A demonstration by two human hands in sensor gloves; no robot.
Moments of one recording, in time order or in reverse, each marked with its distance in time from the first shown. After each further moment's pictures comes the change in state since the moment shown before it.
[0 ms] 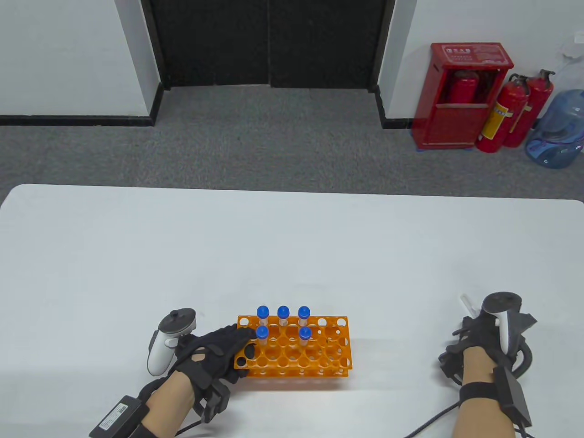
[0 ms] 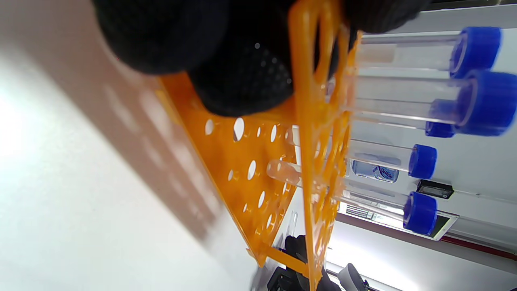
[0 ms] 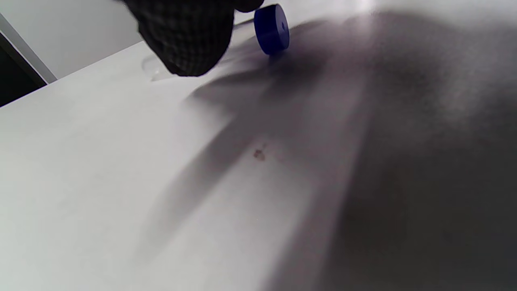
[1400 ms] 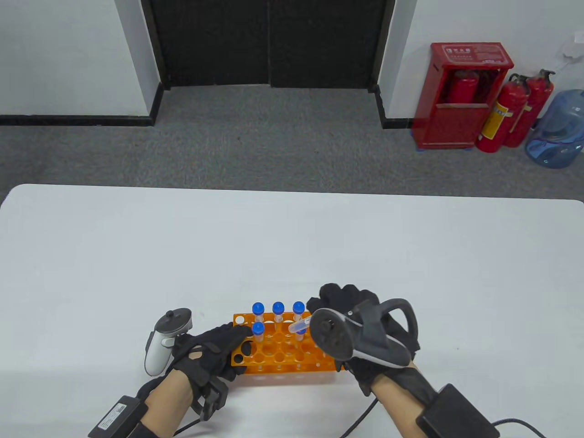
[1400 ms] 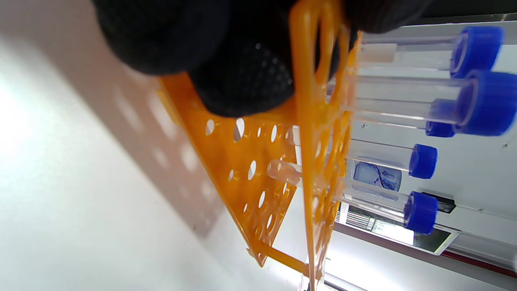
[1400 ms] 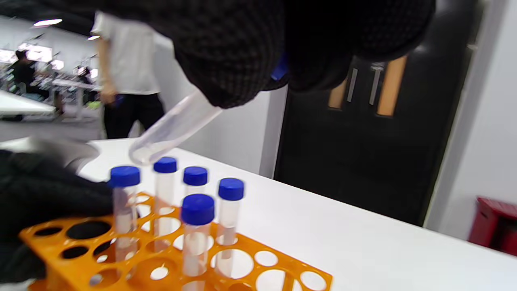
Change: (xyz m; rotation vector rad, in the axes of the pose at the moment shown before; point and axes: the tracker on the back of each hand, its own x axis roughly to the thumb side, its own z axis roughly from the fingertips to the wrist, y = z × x) left_hand -0.001 0.004 0.003 0.024 0.016 0.030; right_hand 0.144 -0.037 0.378 -0.229 -1.485 0.555
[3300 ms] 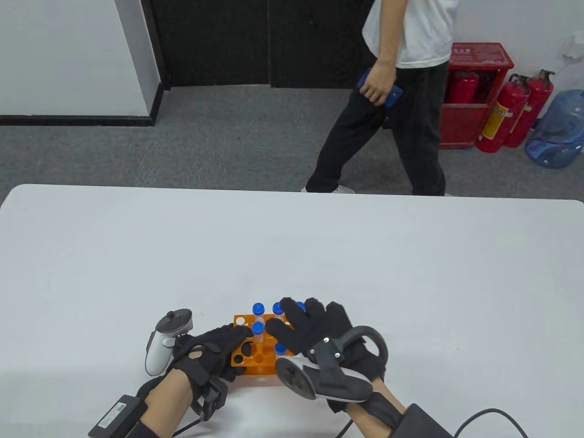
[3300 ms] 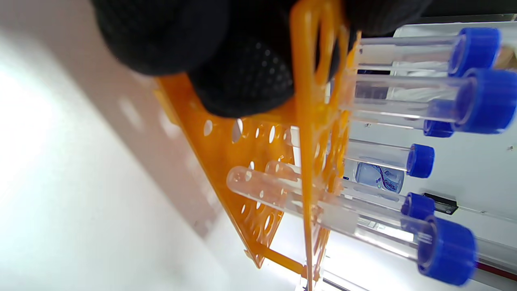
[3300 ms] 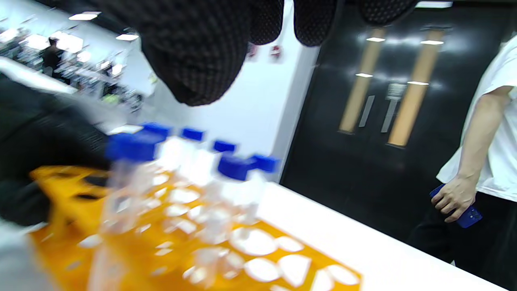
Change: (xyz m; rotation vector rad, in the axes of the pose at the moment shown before) left_hand 0.000 -0.002 0.000 -0.015 0.016 0.017; right_hand 0.010 0.028 0.013 -0.094 0.012 0.055
